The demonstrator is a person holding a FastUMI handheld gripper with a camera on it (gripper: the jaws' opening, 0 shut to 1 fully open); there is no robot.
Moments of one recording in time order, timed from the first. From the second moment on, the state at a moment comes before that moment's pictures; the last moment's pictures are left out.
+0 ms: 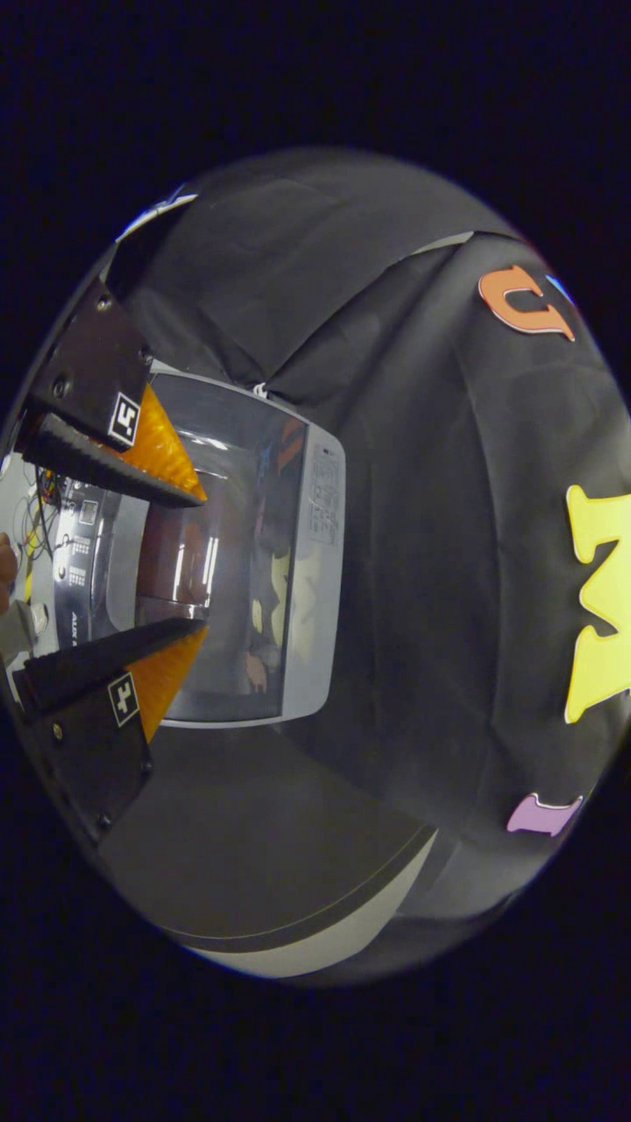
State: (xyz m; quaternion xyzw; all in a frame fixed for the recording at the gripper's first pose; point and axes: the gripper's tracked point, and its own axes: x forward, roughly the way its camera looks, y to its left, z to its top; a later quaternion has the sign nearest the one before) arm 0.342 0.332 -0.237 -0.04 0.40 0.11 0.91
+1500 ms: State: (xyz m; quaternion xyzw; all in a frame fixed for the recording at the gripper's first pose) arm 0.042 0.141 -0.117 -0.02 0.07 0.16 0.98
